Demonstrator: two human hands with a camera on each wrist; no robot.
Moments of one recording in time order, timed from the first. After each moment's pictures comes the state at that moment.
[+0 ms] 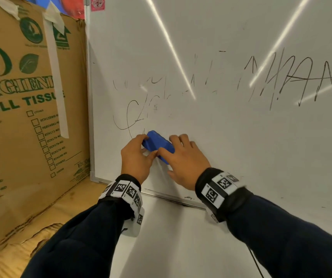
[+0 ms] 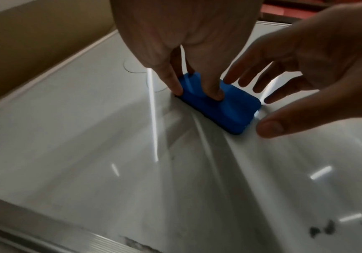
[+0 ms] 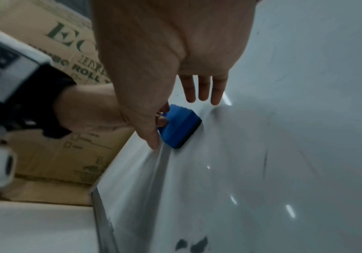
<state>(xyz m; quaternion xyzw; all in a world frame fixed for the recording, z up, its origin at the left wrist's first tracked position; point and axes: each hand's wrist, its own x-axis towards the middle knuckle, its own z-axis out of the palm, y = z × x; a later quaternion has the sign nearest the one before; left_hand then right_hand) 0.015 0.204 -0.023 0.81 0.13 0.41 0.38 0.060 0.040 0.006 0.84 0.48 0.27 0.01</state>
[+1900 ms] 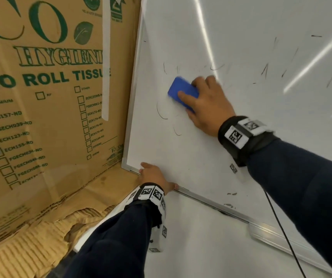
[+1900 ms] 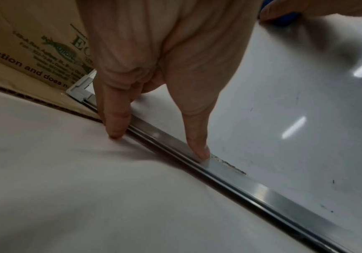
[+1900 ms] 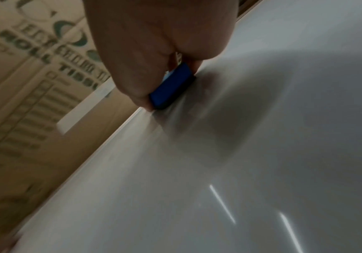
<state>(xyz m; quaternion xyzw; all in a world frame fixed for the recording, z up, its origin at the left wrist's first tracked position) 0.009 0.266 -0.106 0.87 0.42 0.03 0.25 0.127 0.153 0.080 0.72 0.54 0.43 -0.03</state>
